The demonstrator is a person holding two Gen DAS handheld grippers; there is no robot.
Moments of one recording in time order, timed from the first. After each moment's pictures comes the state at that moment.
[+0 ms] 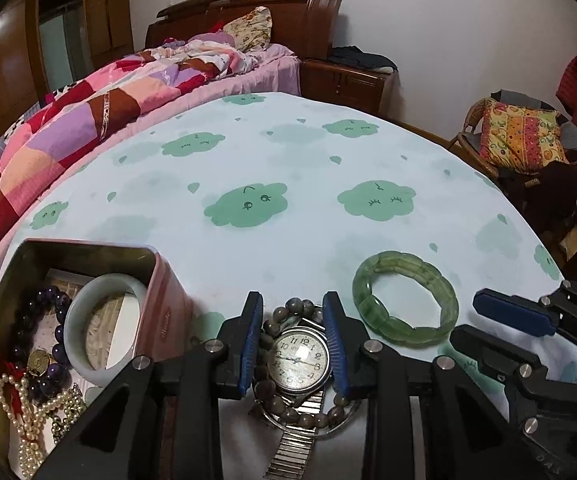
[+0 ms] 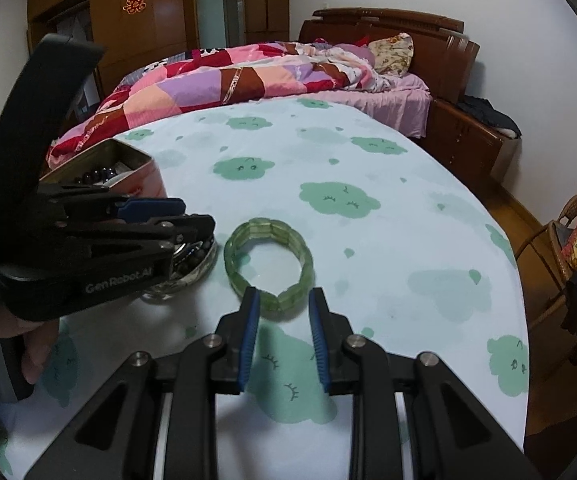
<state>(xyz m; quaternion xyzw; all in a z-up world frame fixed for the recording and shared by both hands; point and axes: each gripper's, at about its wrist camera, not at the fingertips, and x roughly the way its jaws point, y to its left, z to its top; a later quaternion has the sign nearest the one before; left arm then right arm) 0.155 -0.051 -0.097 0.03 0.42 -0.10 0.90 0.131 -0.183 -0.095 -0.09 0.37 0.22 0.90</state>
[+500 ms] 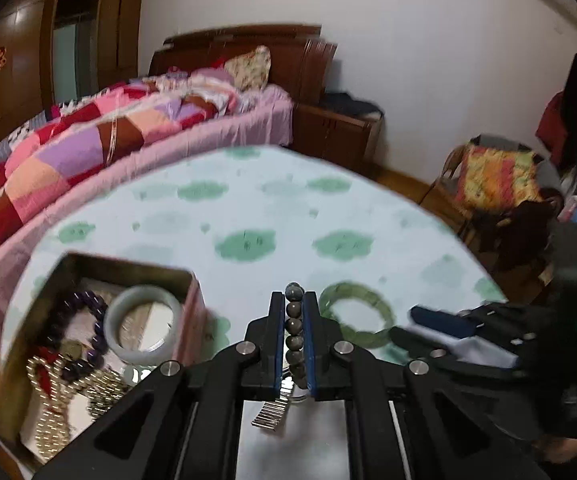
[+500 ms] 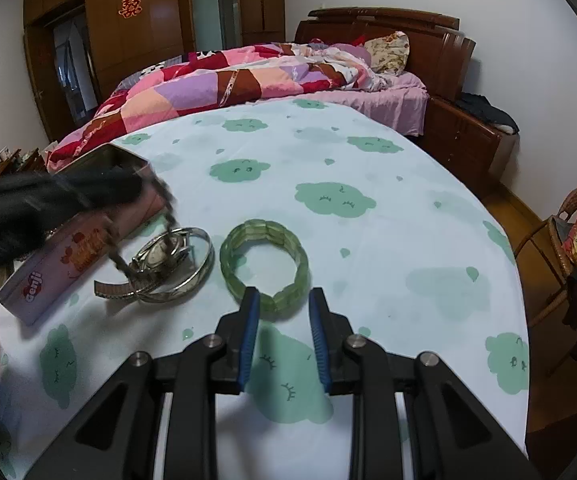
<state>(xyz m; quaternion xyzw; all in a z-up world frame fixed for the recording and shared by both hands) 0.106 -0.037 -0.040 -0.02 0.34 -0.12 0.93 0.133 -0.186 -0.094 -0.08 0.37 0.22 0.90</state>
